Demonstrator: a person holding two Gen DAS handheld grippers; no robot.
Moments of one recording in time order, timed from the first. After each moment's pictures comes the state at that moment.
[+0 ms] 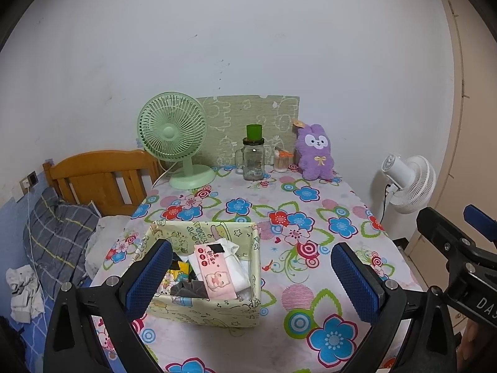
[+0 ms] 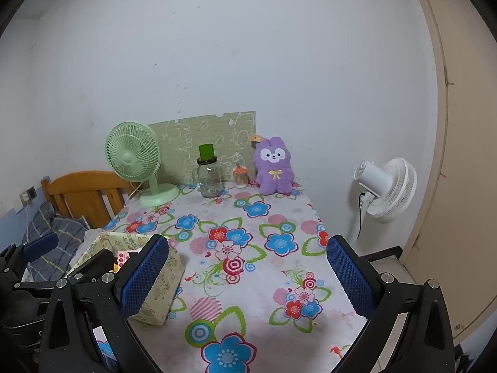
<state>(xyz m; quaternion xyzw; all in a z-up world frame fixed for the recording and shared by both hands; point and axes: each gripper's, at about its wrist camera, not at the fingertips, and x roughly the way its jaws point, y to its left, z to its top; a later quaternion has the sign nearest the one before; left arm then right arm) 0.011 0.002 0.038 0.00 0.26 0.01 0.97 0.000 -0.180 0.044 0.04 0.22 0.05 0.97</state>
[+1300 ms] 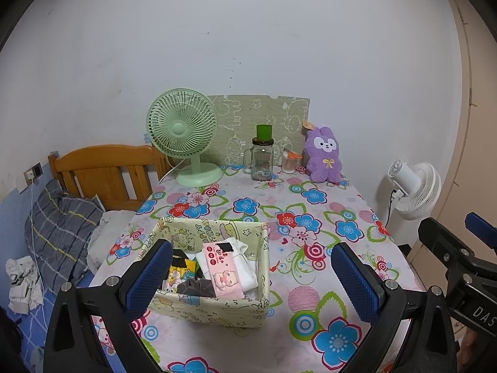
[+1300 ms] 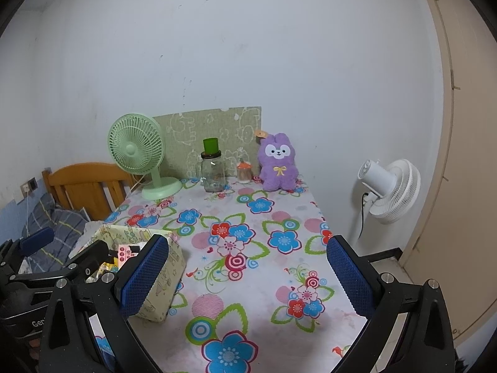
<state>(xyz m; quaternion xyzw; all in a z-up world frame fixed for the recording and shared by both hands) 0.012 0.012 0.035 -0.01 0.26 0.03 0.97 0.004 -0.171 0.041 0.02 0.22 0.05 0.97</state>
